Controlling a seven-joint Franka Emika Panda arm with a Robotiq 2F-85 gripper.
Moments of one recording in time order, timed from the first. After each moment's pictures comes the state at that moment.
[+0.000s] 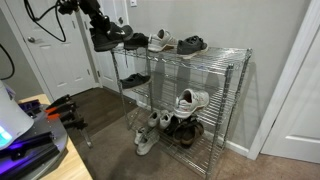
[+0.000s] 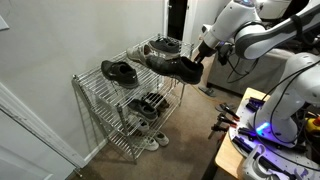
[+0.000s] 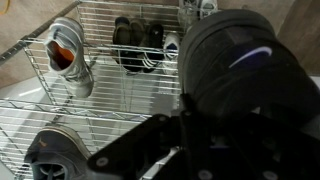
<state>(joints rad) 0.30 -0.47 -0.10 -2.78 -0.39 2.70 0.40</state>
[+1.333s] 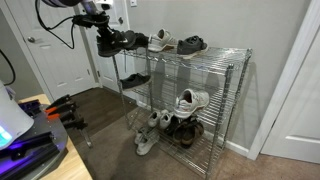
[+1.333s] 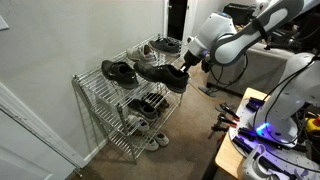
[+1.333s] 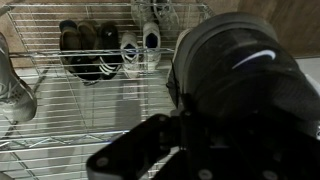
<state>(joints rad) 0.29 -0.18 0.02 -2.67 0.15 2.89 0.09</state>
